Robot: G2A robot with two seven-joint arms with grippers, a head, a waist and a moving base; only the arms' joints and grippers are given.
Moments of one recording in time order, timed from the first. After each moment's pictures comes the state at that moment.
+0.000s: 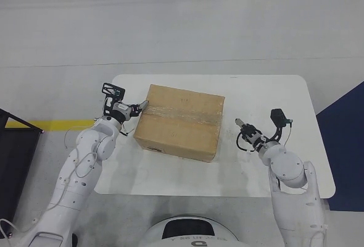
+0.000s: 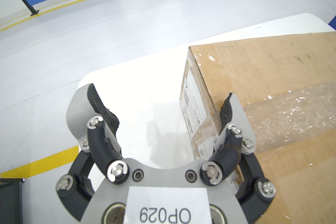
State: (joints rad) left arm 1.25 -1.18 -1.26 -1.39 1.18 -0.17 -0.12; right arm -1.66 -1.43 1.63 -1.90 -0.59 0.33 0.67
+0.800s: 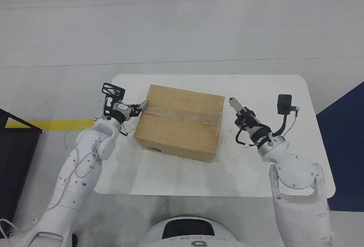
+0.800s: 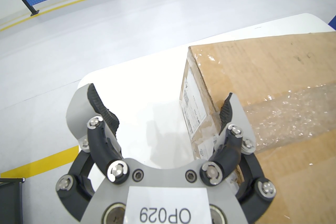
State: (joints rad) left arm 1.25 -1.18 -1.26 -1.39 1.18 -0.17 -0.12; right arm -1.69 -1.44 1.58 -2.14 -0.37 0.25 0.58
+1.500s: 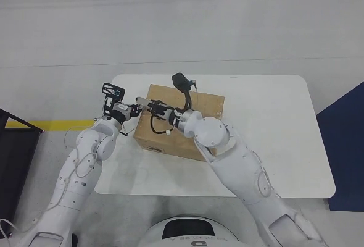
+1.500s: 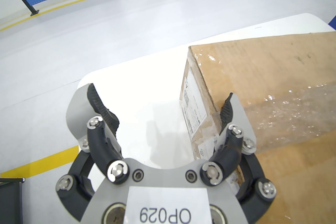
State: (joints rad) left arm 1.25 -1.18 -1.26 -1.39 1.18 -0.17 -0.12; right arm -1.09 -1.53 0.95 -1.55 -0.25 0.30 0.53
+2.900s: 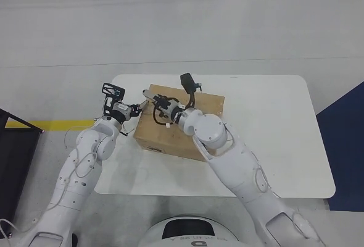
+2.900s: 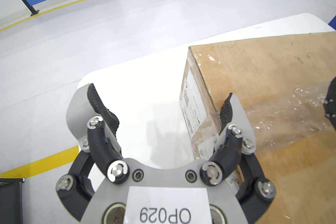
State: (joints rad) left arm 1.25 -1.18 -1.26 -1.39 1.18 -0.17 -0.12; right arm -1.09 -1.55 0.98 -1.51 -0.14 0.37 0.41
